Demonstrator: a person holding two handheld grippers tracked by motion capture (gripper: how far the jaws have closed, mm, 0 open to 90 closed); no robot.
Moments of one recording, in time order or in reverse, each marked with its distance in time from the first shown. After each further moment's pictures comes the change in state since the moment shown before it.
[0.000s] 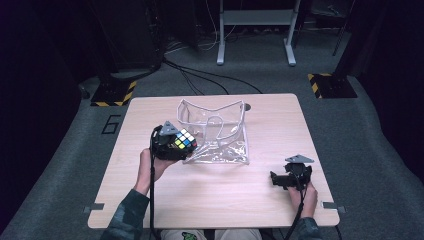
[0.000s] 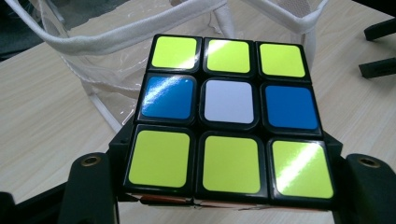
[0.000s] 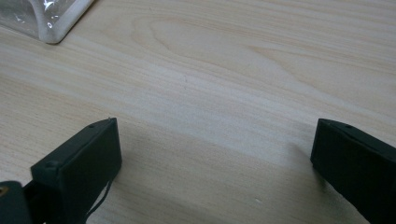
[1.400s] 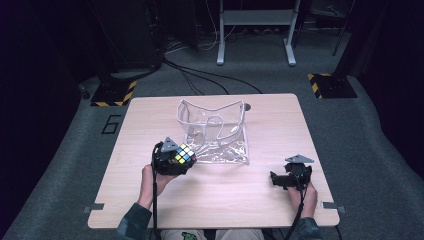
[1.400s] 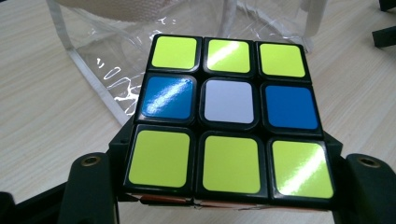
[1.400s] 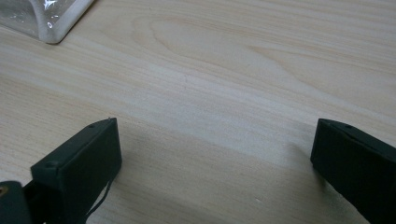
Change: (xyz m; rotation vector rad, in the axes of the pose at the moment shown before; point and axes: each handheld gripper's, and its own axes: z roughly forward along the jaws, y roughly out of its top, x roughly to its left) left arm -0.012 -0.048 0.016 0.018 0.006 -0.053; right arm 0.000 0.000 0.000 -0.001 0.000 0.000
